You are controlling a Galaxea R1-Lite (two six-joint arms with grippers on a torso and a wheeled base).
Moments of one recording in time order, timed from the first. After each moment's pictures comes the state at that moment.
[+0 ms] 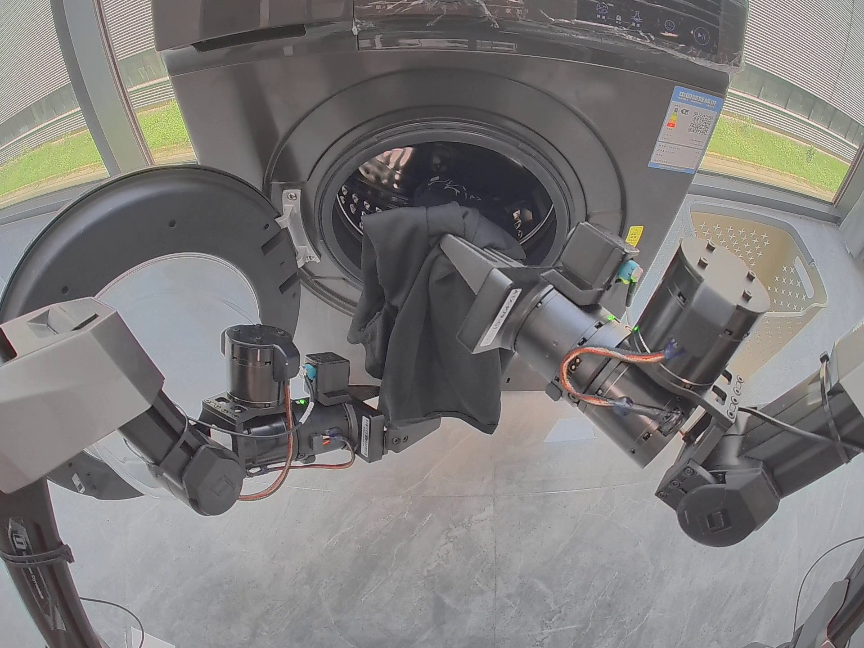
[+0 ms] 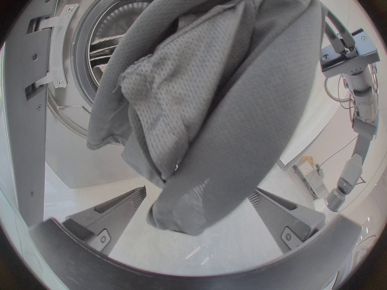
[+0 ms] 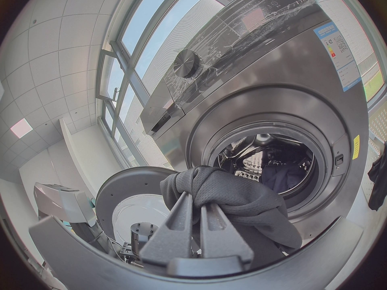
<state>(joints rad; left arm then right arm) -0.44 2.09 -0.80 -0.96 -0.41 -0.05 0.83 1.89 -0.91 -1.29 -0.14 0.27</state>
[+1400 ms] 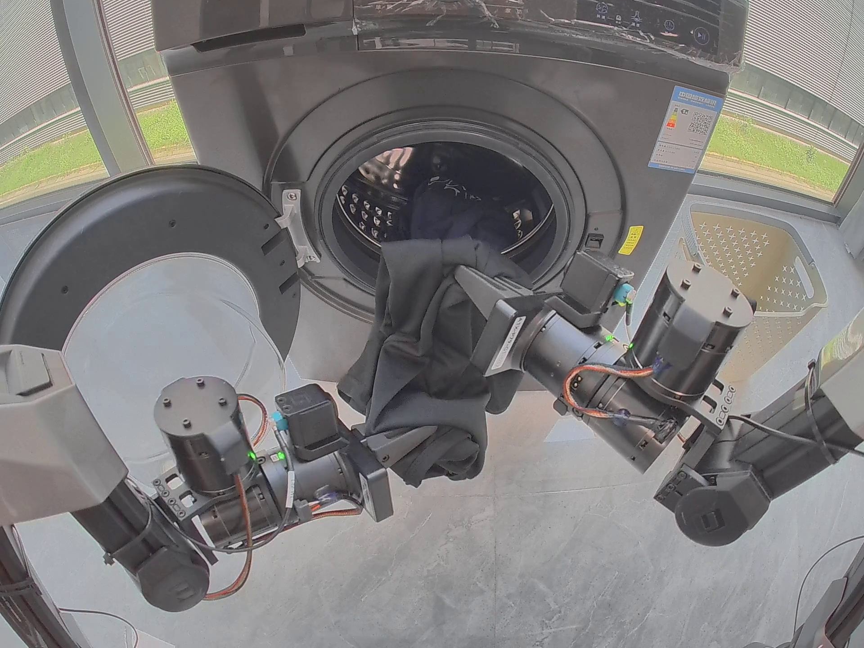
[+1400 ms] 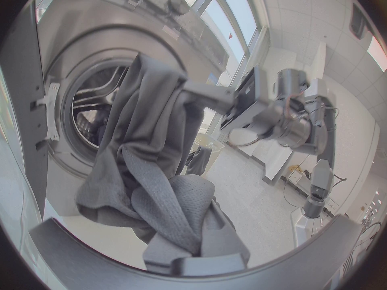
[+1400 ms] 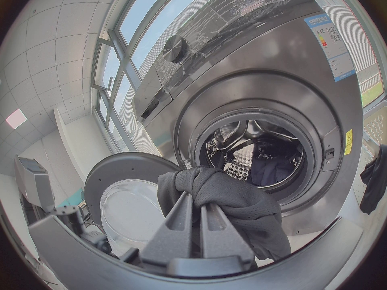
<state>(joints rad) -0.62 1.92 -0.41 -1.49 -0.32 -0.08 0.79 1.92 -0.86 -1.29 -0.13 0.25</state>
